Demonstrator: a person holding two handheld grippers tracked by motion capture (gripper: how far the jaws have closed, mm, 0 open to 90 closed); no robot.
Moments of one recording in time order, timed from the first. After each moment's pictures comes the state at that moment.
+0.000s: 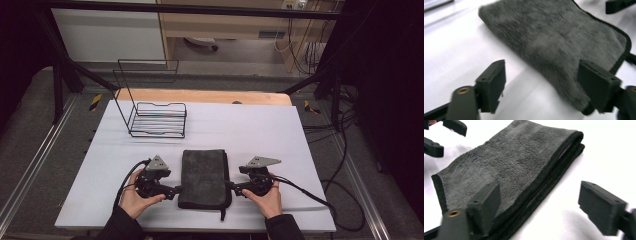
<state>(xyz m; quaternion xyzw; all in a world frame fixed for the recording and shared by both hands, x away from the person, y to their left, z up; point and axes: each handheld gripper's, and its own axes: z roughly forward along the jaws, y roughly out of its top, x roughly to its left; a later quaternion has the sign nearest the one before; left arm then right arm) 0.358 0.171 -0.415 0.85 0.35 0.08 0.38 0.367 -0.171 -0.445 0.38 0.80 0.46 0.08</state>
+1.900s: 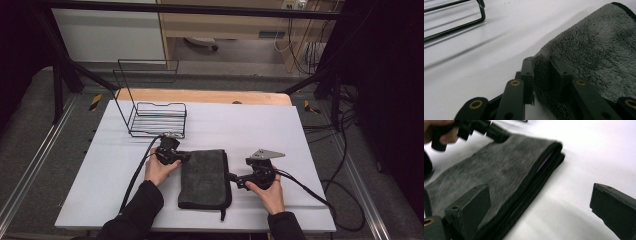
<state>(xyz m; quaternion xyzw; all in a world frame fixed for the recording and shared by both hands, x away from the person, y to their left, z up) 0.455 0.138 -0.442 0.82 0.44 0.07 0.35 0.385 -0.178 -0.437 0.41 0.78 0.46 0.10</state>
